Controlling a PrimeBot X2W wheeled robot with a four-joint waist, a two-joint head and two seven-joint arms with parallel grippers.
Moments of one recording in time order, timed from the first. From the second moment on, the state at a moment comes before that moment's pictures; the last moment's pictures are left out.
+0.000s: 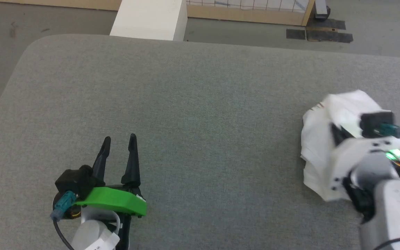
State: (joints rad) left arm -0.13 0.05 -0.08 0.16 -0.34 -0.08 -0.26; right arm -0.25 -0.05 -0.12 0.11 0.01 0.13 0.43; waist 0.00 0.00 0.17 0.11
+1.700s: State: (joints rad) left arm -0.12 0.05 -0.07 0.16 -0.35 -0.07 -0.26; right arm -0.46 -0.05 0.27 0.38 0.42 0.13 0.37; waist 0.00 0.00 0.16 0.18
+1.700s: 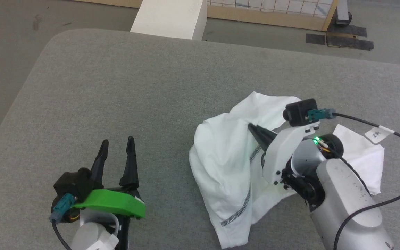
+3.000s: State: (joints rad) left arm -0.31 0.05 -0.23 0.30 -0.36 -0.08 -0.19; right arm -0.03 -0.05 -0.31 0.02 0.13 0.13 0.06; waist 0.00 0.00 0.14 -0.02
